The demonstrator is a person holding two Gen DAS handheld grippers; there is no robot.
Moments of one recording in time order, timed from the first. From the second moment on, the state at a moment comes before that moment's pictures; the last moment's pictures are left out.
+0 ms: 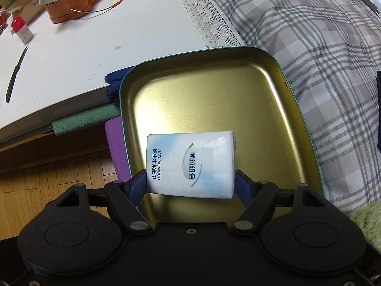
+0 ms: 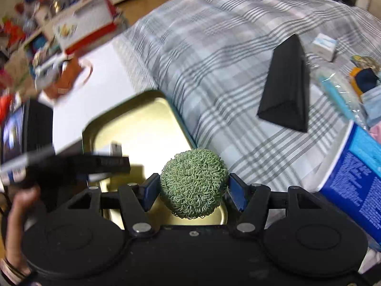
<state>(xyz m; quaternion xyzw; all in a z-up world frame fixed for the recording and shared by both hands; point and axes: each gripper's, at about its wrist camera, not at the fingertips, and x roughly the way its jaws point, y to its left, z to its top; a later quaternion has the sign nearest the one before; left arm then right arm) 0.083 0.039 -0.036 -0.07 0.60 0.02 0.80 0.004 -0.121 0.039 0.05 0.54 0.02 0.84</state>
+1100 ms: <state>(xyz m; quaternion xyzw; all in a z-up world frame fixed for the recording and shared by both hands) 0.078 0.048 -0.031 -0.04 0.57 0.04 0.82 -0.003 -0.112 0.036 0.01 0.54 0.03 0.84</state>
